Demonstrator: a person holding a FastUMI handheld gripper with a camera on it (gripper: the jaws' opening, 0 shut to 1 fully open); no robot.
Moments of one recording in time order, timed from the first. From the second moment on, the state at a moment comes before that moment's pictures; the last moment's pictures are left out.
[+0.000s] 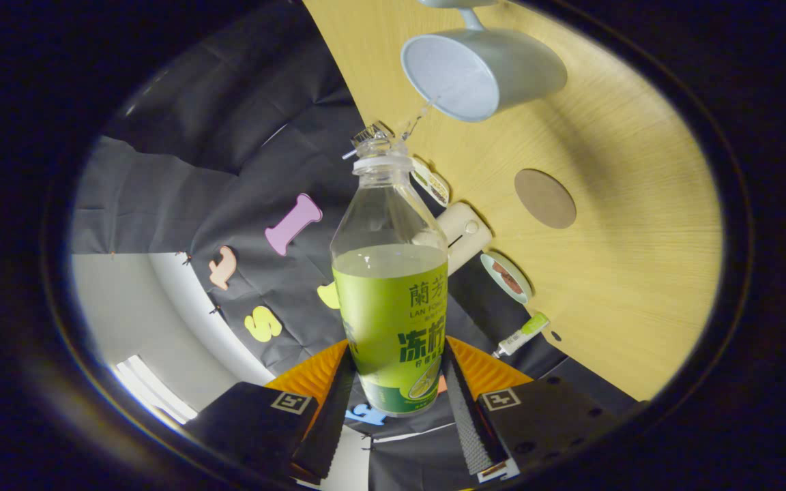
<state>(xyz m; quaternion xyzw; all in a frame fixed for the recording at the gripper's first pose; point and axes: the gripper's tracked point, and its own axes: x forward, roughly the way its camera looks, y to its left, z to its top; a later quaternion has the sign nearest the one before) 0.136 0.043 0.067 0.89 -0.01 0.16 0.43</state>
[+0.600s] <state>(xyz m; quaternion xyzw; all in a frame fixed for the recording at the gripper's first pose) 0.138 0.045 0.068 0.87 -0.02 0.16 0.46</state>
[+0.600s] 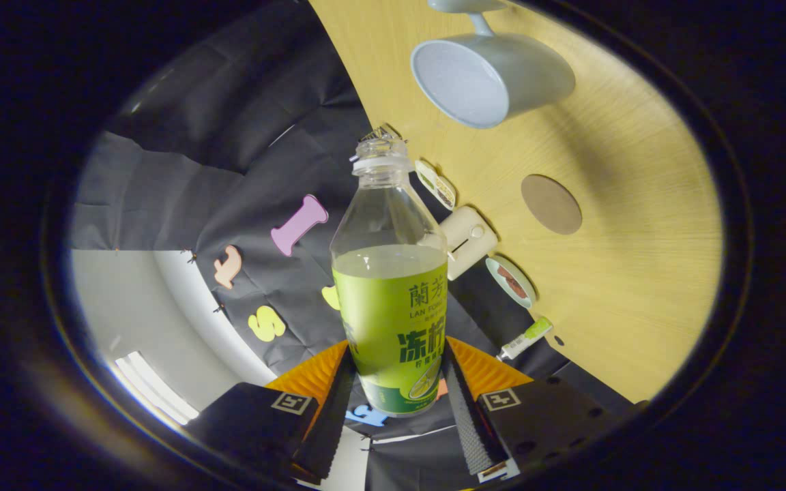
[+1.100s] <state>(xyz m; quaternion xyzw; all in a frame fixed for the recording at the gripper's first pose) 0.118 0.058 0.018 0.73 0.01 0.10 0.68</state>
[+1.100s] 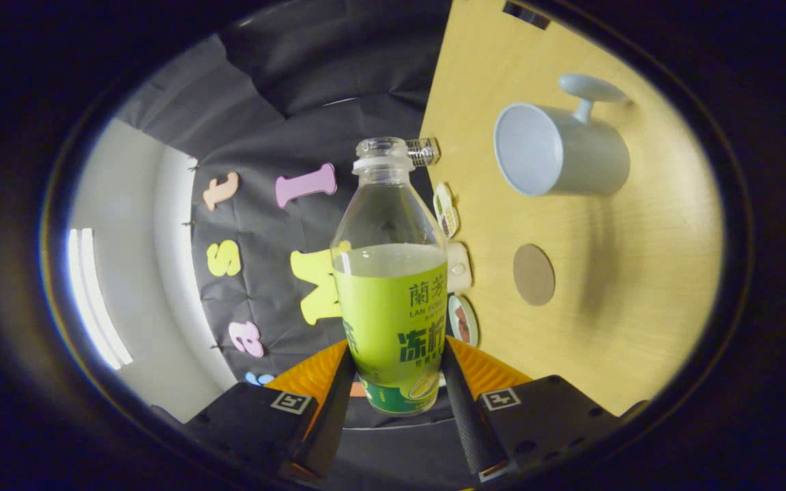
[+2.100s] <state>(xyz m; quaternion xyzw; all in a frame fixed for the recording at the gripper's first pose) 0.140 0.035 -0.002 0.11 0.03 -0.06 0.99</state>
